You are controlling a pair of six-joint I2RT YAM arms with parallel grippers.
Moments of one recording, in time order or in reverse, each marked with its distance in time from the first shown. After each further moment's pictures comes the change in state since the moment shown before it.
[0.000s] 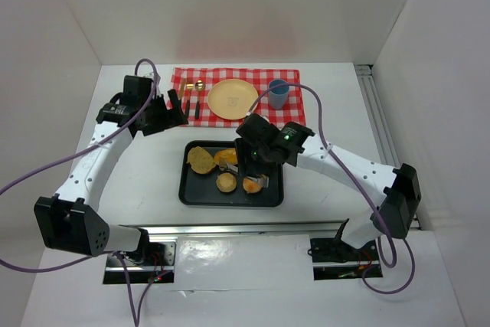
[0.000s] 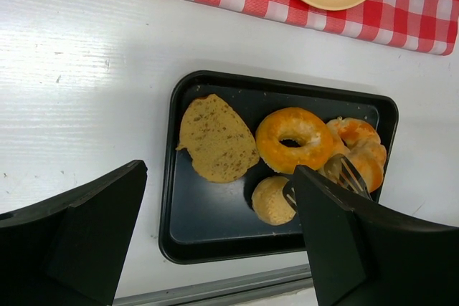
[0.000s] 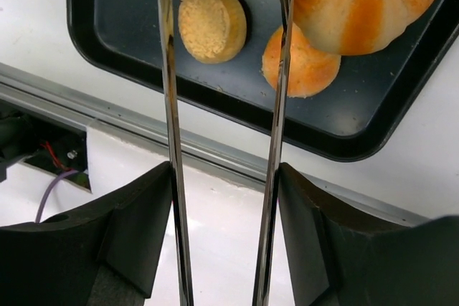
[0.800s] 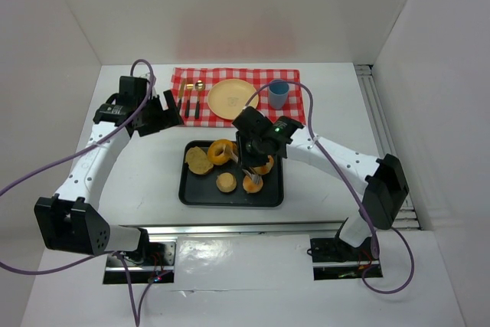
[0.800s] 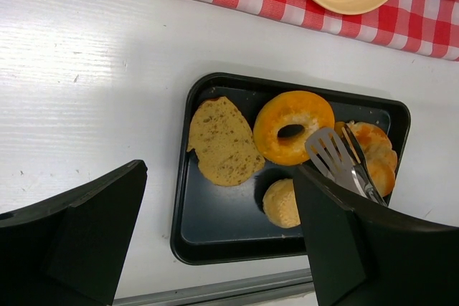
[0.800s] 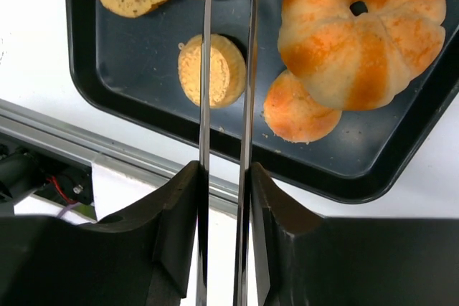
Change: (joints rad) left arm 0.039 0.000 -0.014 0.000 0.006 0.026; right arm -0.058 0.108 0.018 0.096 -0.031 -0.022
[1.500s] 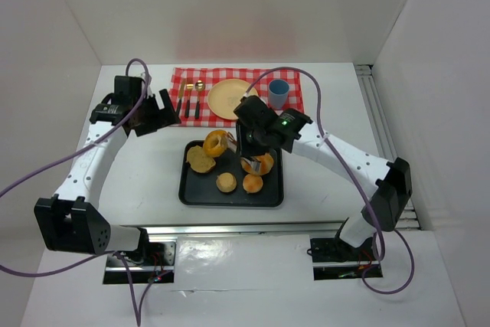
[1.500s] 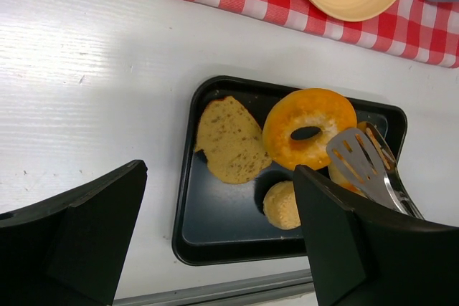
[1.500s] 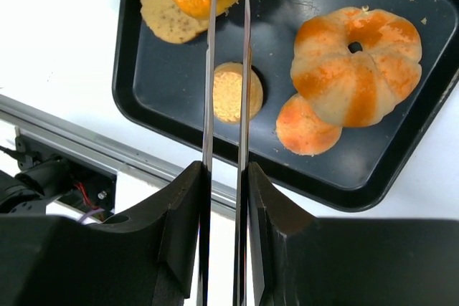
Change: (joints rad) left arm 0.034 0.000 0.000 0.000 0.024 0.003; right arm -0.008 -0.024 0.118 -0.036 0.046 -0.029
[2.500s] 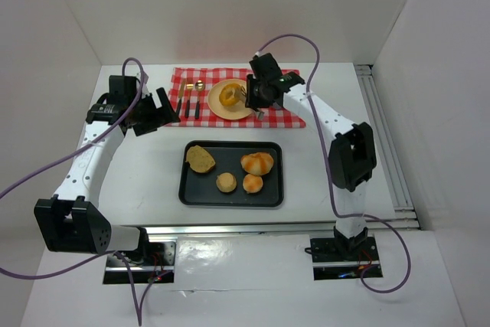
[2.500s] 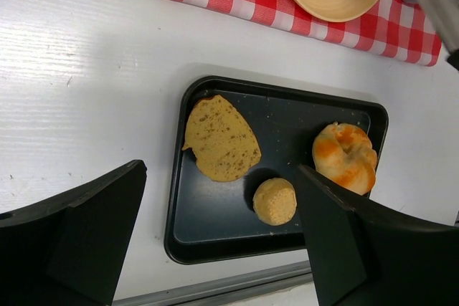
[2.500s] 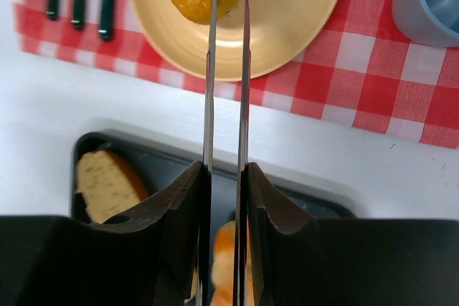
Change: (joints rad) left arm 0.051 0.000 0.000 0.008 0.082 -0.003; right arm -0.328 0.365 0.322 0.203 -0.038 -0.232
